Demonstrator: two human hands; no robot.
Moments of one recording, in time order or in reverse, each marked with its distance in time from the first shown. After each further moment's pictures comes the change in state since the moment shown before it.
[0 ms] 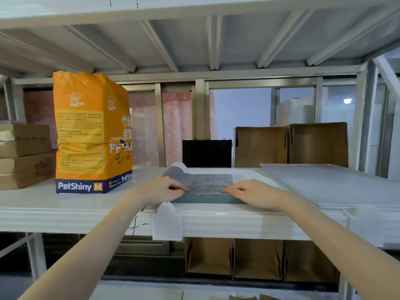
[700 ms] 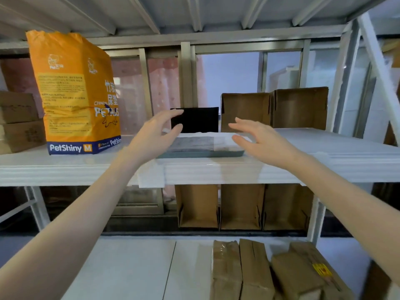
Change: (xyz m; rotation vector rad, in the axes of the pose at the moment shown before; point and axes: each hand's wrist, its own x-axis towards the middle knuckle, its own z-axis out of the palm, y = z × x) left_hand -0.050 0.080 0.001 -0.197 0.557 0.186; right_hand -0.093 0.009 -0.021 -0.090 0.431 -0.129
